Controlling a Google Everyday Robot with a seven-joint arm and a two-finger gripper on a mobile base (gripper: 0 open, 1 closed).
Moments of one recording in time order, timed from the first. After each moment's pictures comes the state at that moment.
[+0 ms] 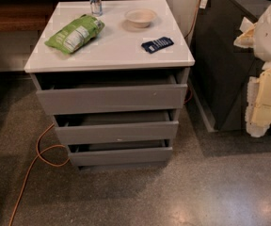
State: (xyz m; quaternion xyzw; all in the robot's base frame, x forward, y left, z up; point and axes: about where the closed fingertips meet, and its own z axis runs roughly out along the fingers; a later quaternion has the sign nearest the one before) arm 0.438 -0.216 0.980 -0.60 0.78 -0.04 0.16
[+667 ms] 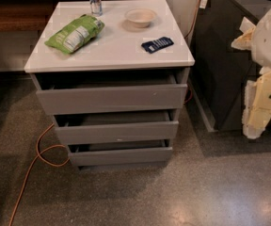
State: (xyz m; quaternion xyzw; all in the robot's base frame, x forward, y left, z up) arm 0.444 -0.215 0.970 -0.61 0.77 -0.04 0.18
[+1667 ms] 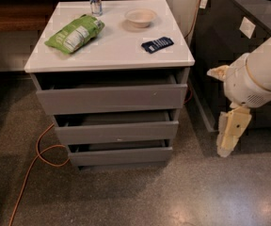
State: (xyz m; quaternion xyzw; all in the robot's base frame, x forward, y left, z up) arm 0.469 -0.200 0.879 -0.64 0.74 -0.01 0.22
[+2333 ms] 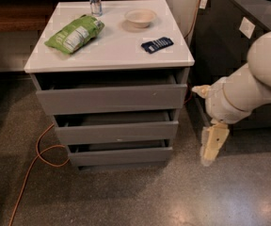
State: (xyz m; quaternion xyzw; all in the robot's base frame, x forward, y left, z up) arm 0.485 -0.180 0.813 -0.65 0.72 0.01 0.23
